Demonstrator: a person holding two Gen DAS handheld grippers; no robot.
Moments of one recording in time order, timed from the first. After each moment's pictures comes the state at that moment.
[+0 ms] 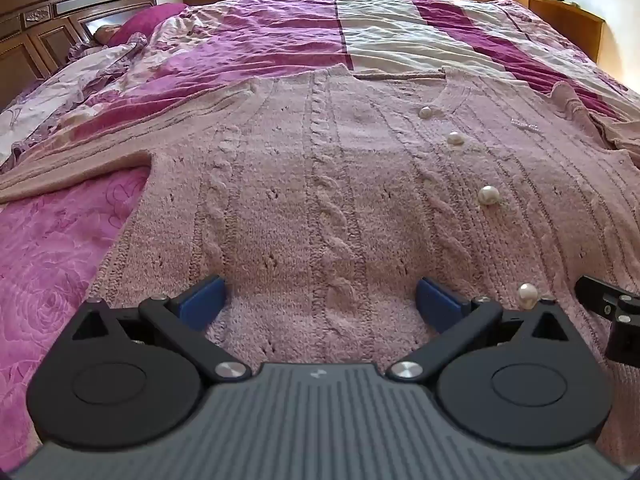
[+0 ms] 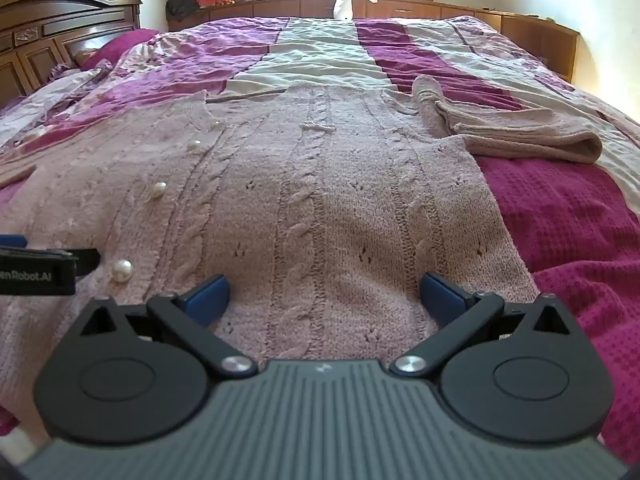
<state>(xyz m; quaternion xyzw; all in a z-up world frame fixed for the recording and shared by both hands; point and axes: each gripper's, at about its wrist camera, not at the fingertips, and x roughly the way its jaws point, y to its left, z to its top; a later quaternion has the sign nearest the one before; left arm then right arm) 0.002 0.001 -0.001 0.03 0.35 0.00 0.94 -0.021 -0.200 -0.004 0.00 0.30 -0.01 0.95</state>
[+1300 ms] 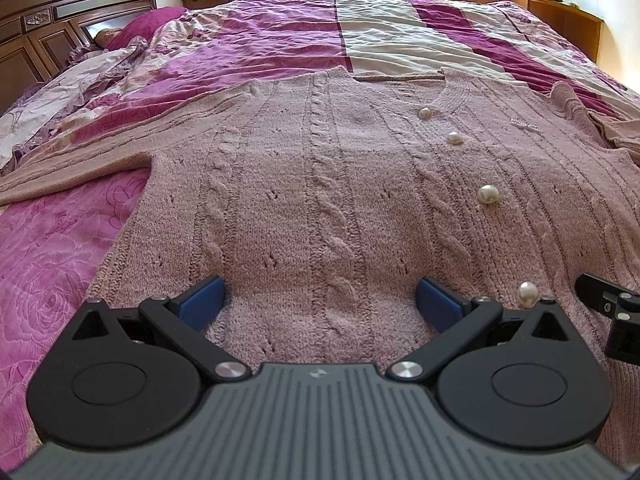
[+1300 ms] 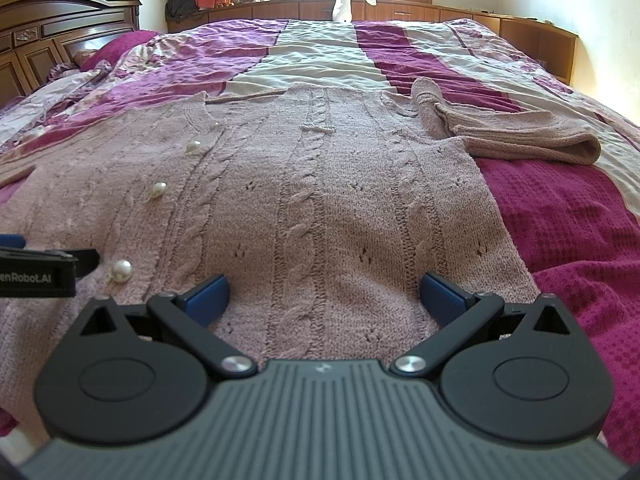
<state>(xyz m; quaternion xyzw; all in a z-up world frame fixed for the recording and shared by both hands) 0.001 -0.003 -0.002 0.04 0.35 0.00 0.94 -0.020 -0.200 -0.002 0.01 0.30 -0.01 0.95</state>
